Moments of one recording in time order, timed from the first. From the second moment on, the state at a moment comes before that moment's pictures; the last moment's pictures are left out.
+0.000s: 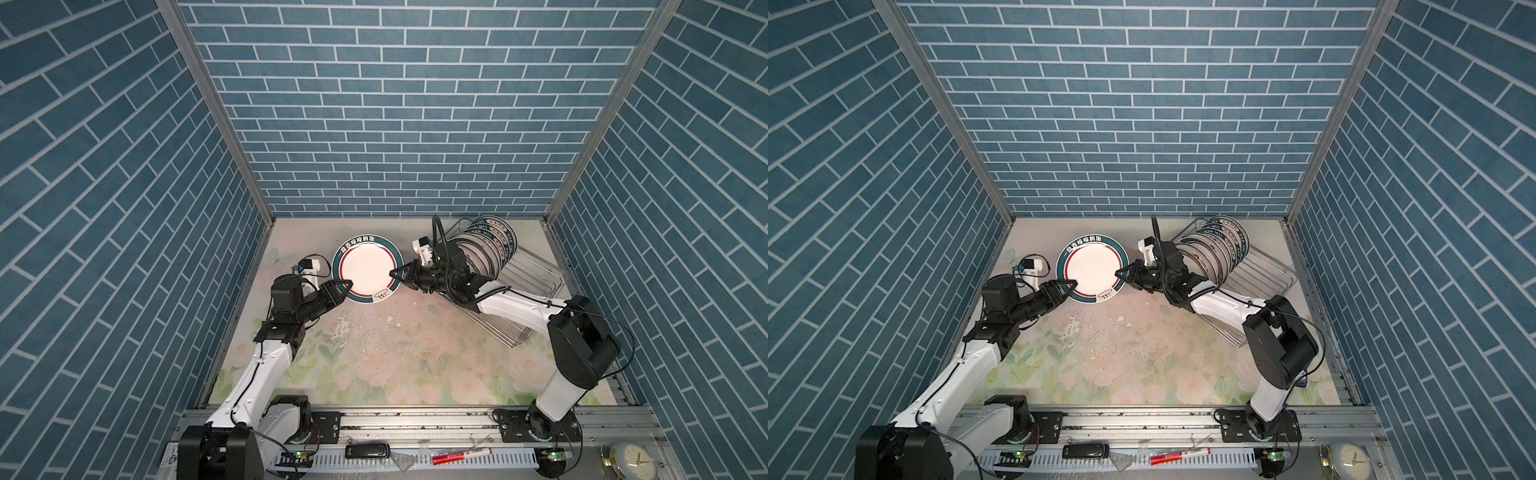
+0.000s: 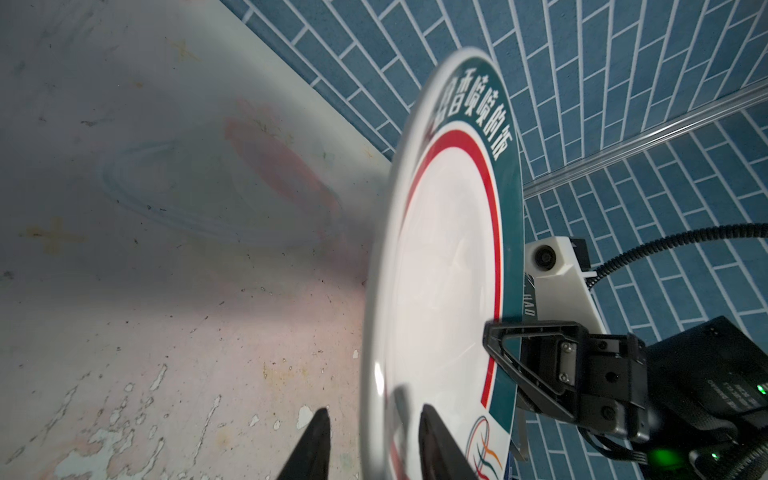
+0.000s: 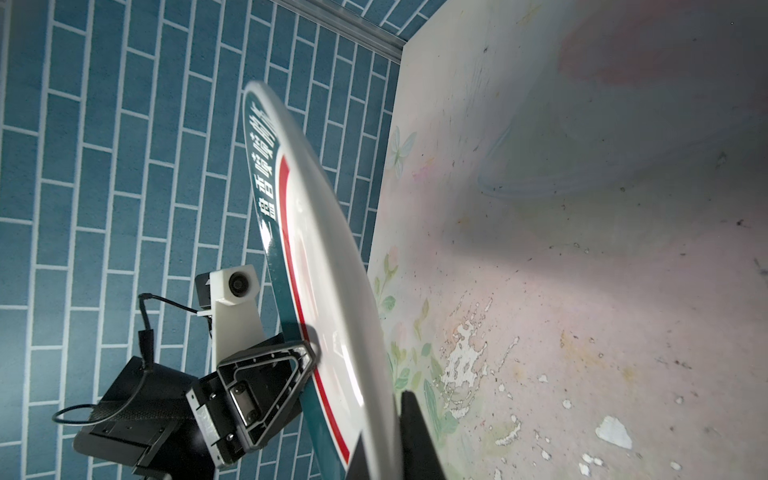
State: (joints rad) left arm -0.04 1.00 0.53 0.04 0.63 -0.74; right arm 0.76 1.71 1.11 0.23 -0.50 1.04
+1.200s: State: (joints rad) left arm -0.02 0.99 0.61 -0.19 0.61 -0.70; right arm 0.80 1.68 1.11 0.02 -0.45 0.86
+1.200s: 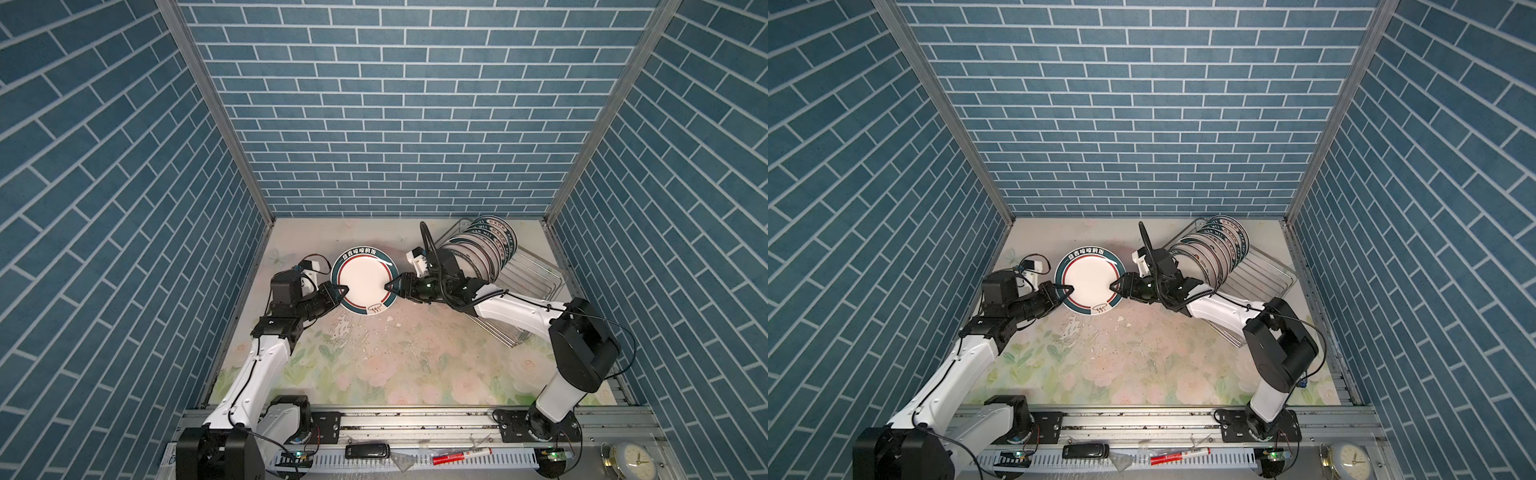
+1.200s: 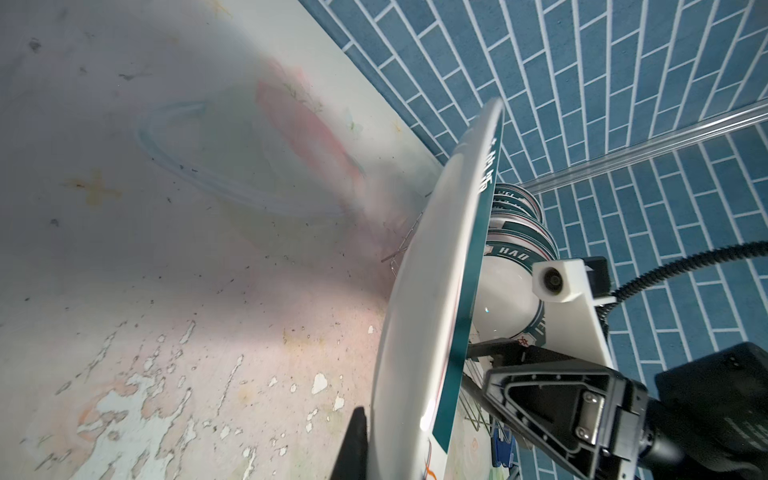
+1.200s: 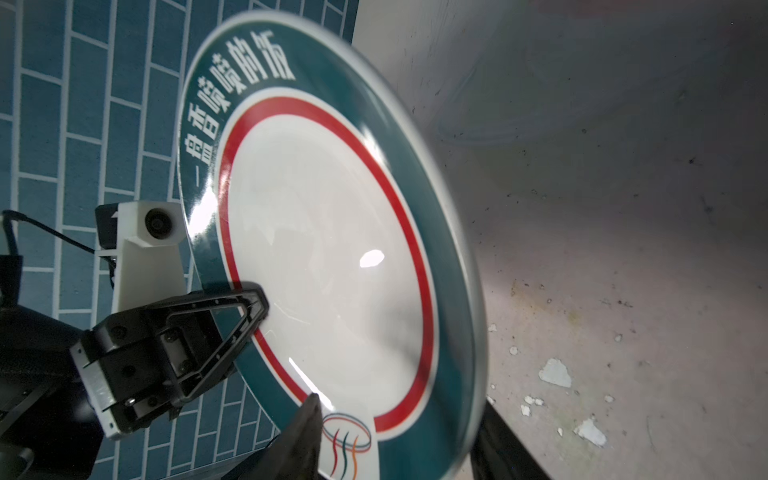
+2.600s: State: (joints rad) left arm 0.31 1.07 0.58 -0.27 0.46 -0.66; right arm 0.75 1.01 0.97 -0.65 0.02 0.42
